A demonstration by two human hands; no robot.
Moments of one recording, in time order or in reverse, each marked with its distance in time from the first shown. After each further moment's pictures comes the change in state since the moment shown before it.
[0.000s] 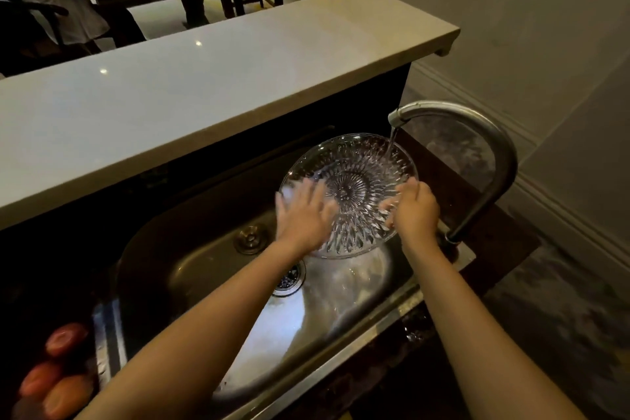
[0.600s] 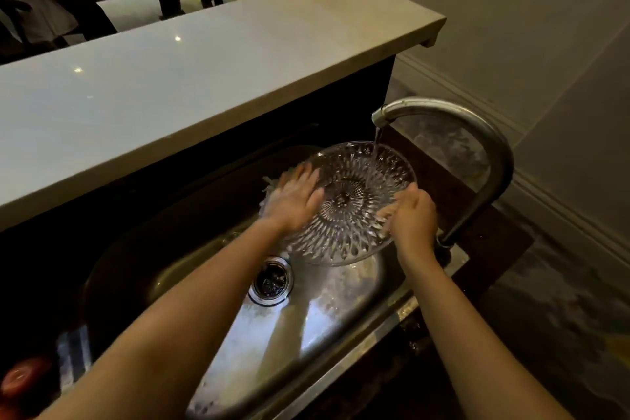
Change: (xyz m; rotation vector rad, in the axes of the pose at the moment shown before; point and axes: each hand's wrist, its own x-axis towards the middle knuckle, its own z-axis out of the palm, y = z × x) left_hand 0.062 -0.015 0.010 0.002 -0.125 0.145; right_hand 0.012 0.009 -0.006 -0.041 0.066 0.036
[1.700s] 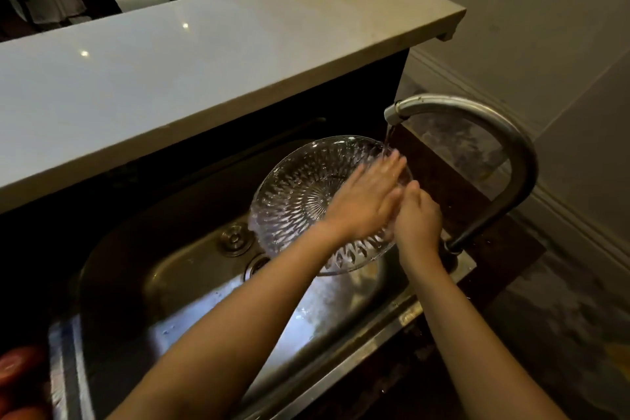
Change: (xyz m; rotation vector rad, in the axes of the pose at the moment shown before) left_hand -0.004 0.103 -0.006 -0.150 0.109 0.347; right_hand -0.001 -0.001 0.003 0.034 -0.030 -0.052
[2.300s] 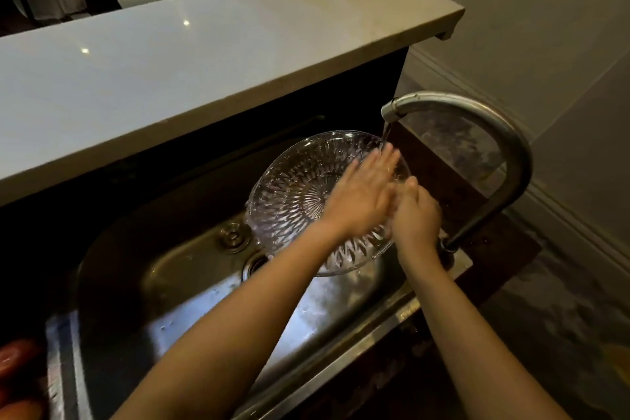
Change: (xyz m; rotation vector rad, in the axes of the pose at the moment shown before) left_hand -0.001 0.004 0.001 0.034 0.047 -0.048; right_hand 0.000 -0.001 -0.003 -0.026 -0.005 -0.032
